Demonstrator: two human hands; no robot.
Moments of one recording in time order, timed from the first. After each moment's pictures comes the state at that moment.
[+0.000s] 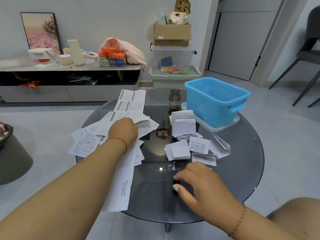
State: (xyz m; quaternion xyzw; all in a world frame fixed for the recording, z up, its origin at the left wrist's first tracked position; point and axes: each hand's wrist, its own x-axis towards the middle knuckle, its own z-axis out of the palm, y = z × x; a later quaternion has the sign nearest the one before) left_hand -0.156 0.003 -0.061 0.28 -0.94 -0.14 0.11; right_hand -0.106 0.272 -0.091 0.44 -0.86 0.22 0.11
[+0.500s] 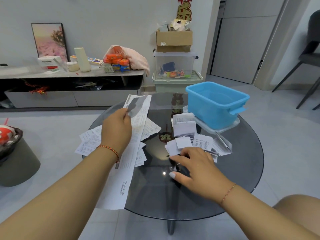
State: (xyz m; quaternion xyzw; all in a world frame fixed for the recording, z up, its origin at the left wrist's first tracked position) left_hand -0.106 0.020 -0.024 0.23 -0.87 -0.26 0.36; right_hand -0.138 0.258 -0.081 0.41 -0.90 0.15 0.02
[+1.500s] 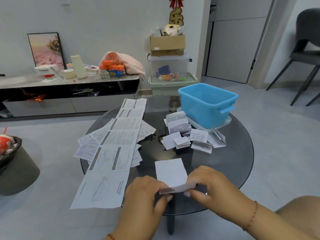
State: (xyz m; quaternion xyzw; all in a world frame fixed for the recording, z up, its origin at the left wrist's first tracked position) left_hand 0.003 0.135 -0.081 0.08 -0.95 -0.26 0.14; right_hand -0.108 0.312 -0.081 0.46 -0.83 0.31 -0.01
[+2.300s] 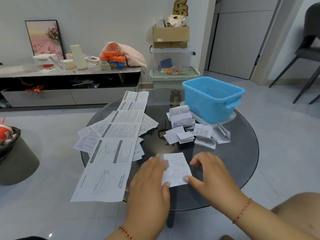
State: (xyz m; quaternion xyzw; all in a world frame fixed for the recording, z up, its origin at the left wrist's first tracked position) left_hand -0.011 0.140 -0.104 0.09 -0.94 -0.19 0.26; right_hand -0.103 0.292 -0.080 0.29 -0.92 0.28 0.02
